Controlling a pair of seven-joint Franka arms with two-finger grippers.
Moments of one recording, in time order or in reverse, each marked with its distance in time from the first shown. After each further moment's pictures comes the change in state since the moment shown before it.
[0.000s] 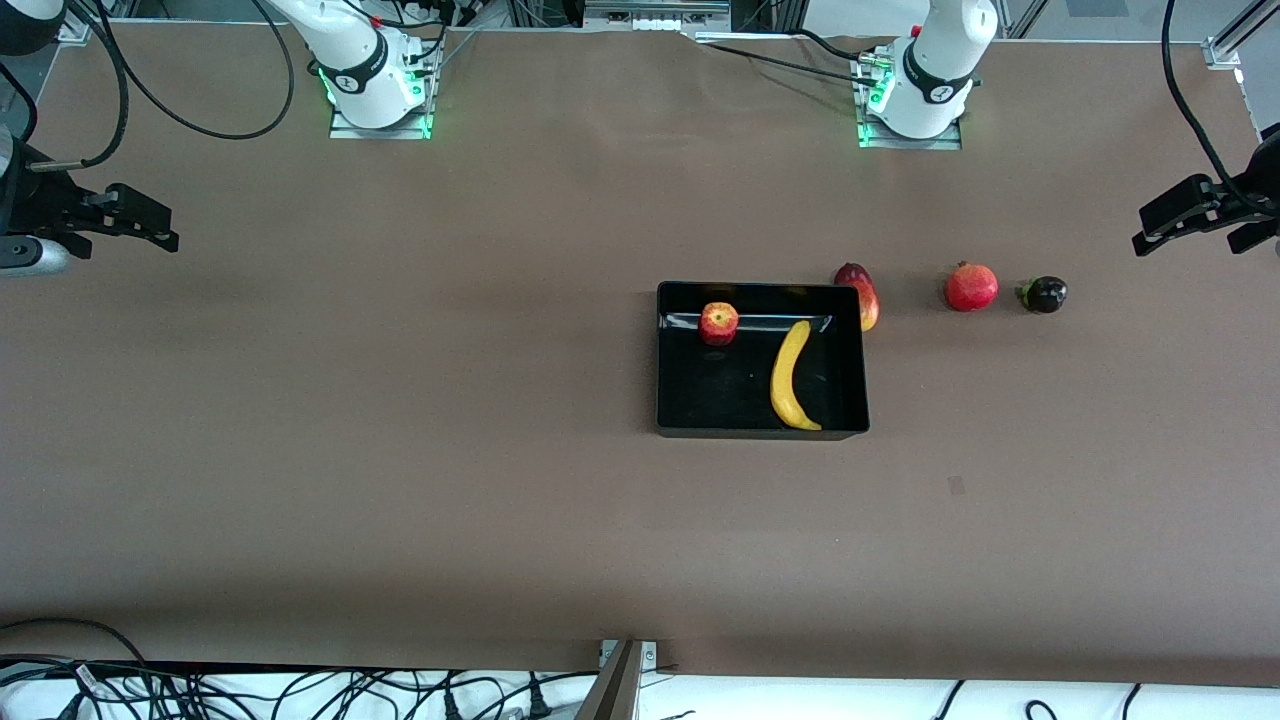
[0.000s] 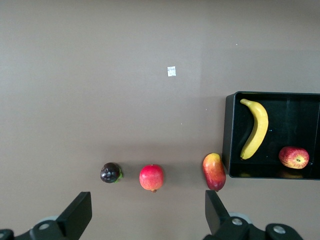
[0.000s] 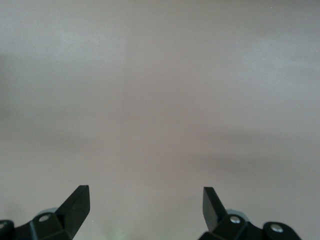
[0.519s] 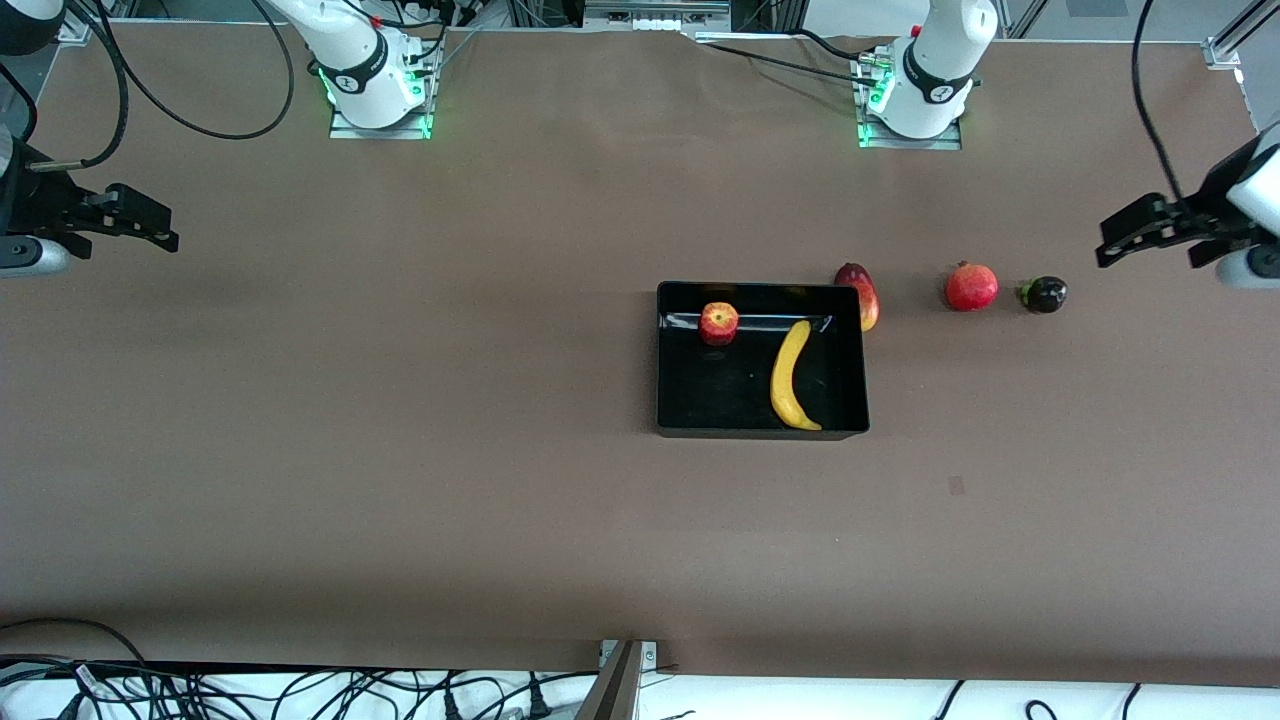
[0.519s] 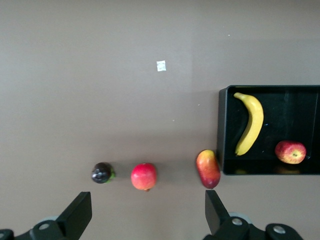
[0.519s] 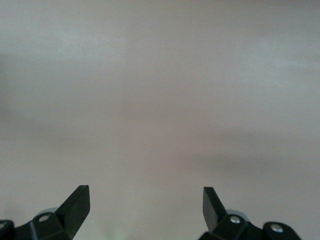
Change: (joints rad) left arm -0.026 0.048 -0.042 -0.011 -0.006 0.018 -0.063; right arm 0.000 0.000 0.000 0.000 0.000 0.000 0.000
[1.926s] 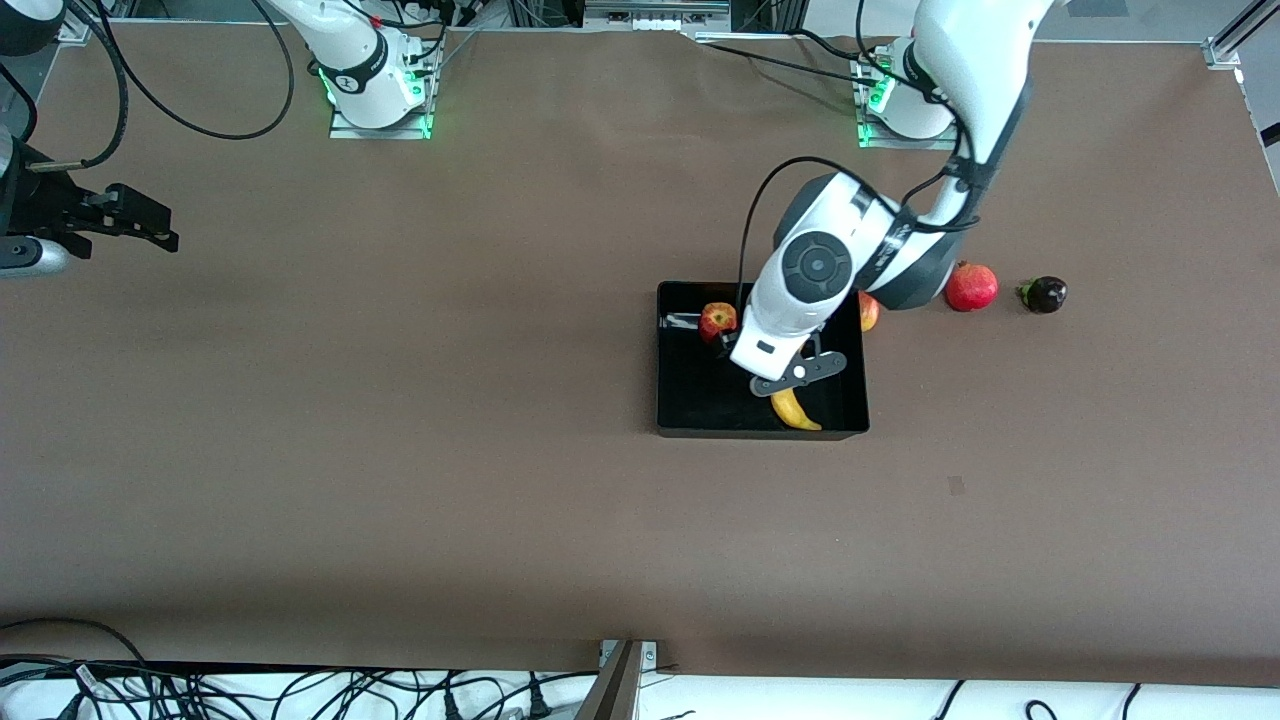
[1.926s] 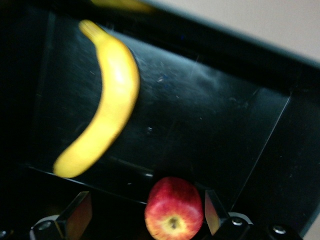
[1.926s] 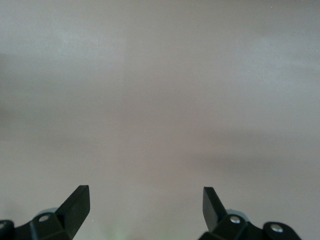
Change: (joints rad) left arm -0.361 0.458 -0.185 -0.234 -0.007 0.608 -0.838; right arm 0.000 0.001 -0.001 0.001 0.000 -0.001 0.000
